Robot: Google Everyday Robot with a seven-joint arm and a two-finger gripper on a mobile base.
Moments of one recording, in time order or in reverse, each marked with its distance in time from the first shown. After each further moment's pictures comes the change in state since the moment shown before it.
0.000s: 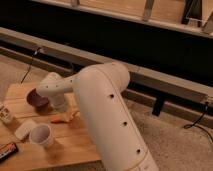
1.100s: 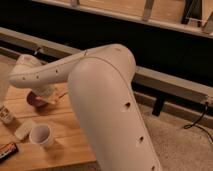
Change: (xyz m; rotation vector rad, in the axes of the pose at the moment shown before) arm -0.043 -0.014 -0.142 0.307 -0.148 0.139
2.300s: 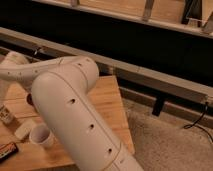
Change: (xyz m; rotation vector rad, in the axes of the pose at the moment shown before) arm -0.104 -0.023 0.049 -0.005 0.023 0.086
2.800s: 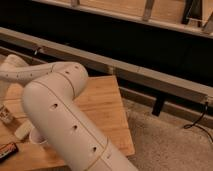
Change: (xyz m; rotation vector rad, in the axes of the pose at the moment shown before) arm 0.006 -0.016 0.037 0.032 0.137 0.000
